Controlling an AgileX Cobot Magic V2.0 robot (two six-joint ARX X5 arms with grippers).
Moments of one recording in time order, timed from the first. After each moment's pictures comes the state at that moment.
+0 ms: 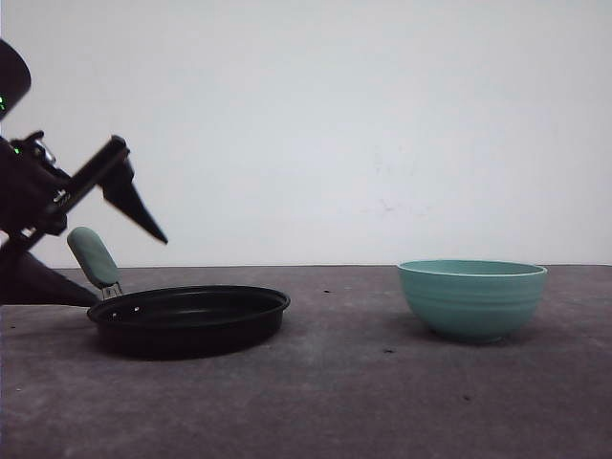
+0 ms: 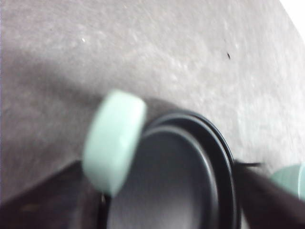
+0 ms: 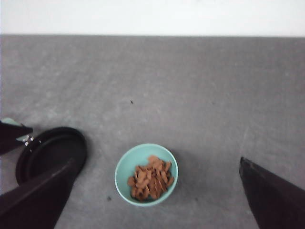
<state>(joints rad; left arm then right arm) -0.14 1.55 0.70 0.20 0.45 -0.67 0.18 0.80 1.27 -0.95 -0.16 0.15</state>
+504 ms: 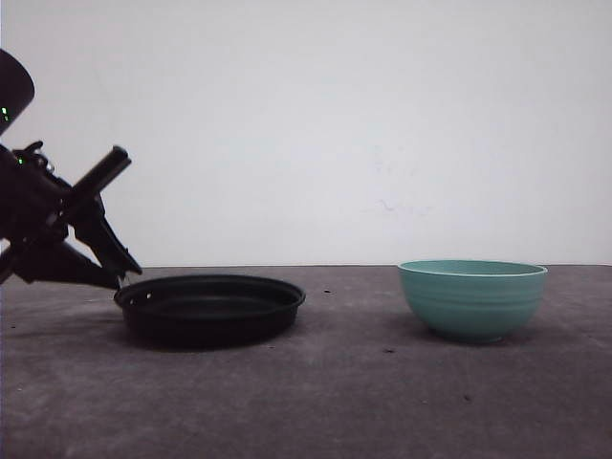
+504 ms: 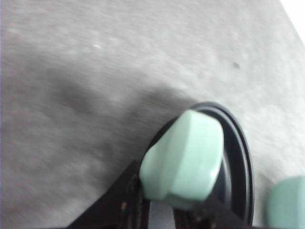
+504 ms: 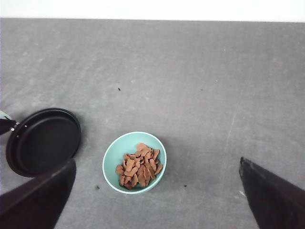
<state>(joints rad) -0.15 1.53 0.70 0.20 0.43 -0.69 0.18 0.84 1.26 -0.98 -0.13 0.13</state>
